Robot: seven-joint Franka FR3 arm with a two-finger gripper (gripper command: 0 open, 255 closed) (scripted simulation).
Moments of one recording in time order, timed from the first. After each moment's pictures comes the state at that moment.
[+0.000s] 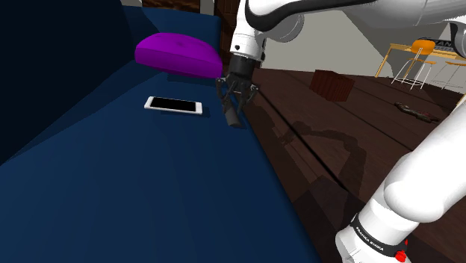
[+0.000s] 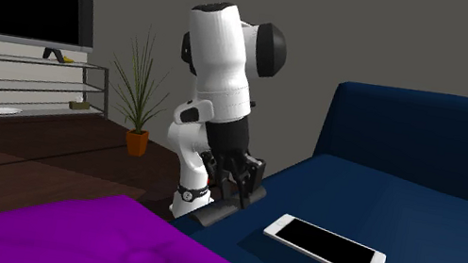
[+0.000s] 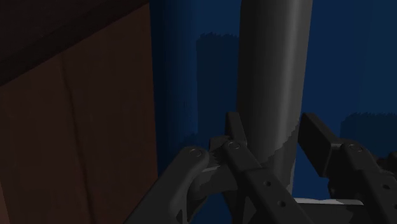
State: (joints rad) arm 0.01 -0.13 0.31 -1.96 0.30 1.80 0.74
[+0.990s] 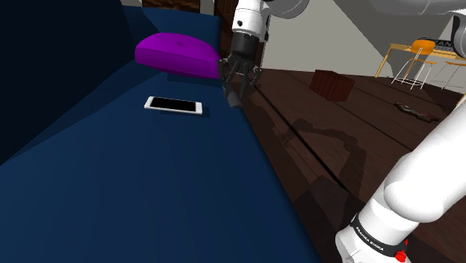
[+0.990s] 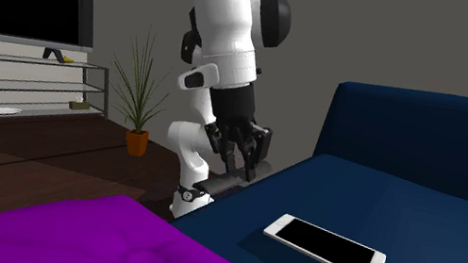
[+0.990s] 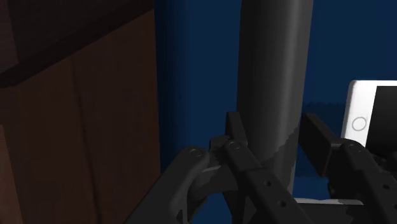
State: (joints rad) arm 0.01 -0.13 0.31 -1.81 0.29 1.65 0.77
